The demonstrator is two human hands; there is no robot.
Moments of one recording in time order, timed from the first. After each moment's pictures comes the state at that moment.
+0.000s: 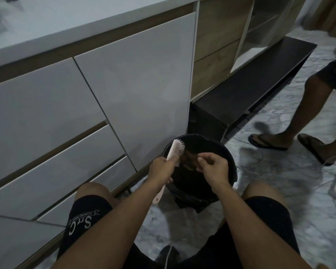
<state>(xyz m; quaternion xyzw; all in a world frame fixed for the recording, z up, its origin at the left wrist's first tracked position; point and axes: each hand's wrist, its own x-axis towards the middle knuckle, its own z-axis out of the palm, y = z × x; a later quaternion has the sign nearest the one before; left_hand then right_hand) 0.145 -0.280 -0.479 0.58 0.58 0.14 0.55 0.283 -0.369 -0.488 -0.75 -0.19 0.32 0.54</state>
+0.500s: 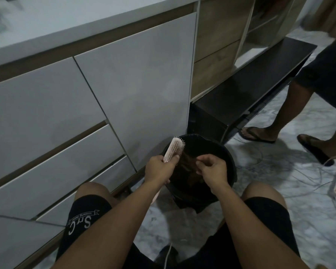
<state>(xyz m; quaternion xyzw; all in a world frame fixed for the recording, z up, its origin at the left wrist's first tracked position) 0.139 -0.282 -0.473 0.61 0.59 0.16 0.50 0.278 -0.369 -0.489 -0.76 -0.19 0.33 0.53</state>
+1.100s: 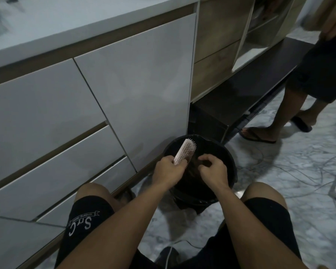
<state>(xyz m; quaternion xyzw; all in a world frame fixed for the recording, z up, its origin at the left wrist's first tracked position) 0.157 -0.296 -0.464 0.67 0.57 0.13 0.45 0.281 -0.374 -0.480 -0.82 -0.27 0.29 0.41</state>
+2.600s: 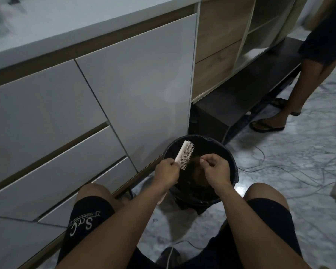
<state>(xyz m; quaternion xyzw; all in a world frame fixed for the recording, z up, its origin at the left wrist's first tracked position) 0.150 -0.294 -0.465 0.65 0.55 0.11 0.51 0.285 -0.371 -0.481 -0.79 -0.23 0.29 0.50</state>
